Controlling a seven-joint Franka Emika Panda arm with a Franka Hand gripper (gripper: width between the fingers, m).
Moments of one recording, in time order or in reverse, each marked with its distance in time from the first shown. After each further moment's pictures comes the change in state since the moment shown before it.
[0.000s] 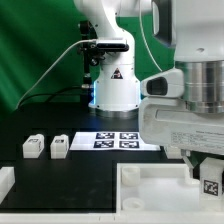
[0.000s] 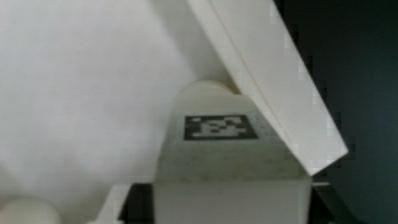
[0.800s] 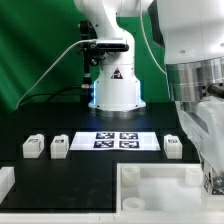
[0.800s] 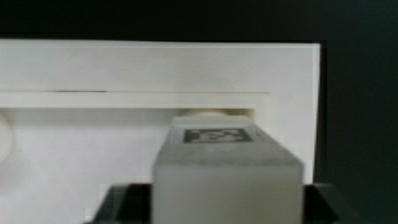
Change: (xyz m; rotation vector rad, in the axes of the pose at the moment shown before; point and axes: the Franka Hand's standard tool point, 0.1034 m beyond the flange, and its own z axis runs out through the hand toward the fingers) arm -0.008 0.001 0.002 0.072 -0.035 0.882
